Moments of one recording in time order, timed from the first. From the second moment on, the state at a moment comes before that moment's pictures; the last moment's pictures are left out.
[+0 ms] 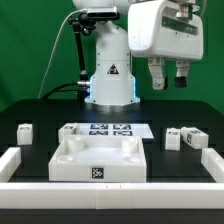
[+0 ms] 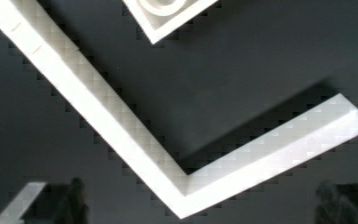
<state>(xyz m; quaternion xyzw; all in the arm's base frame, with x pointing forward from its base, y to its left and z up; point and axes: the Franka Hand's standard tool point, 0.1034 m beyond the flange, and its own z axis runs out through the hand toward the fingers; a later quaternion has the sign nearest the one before) 0.566 0.065 0.155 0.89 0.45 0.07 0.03</state>
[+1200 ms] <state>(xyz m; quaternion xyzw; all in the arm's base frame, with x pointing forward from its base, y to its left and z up) 0.545 0.041 0.127 0.78 0.63 0.01 0.03</state>
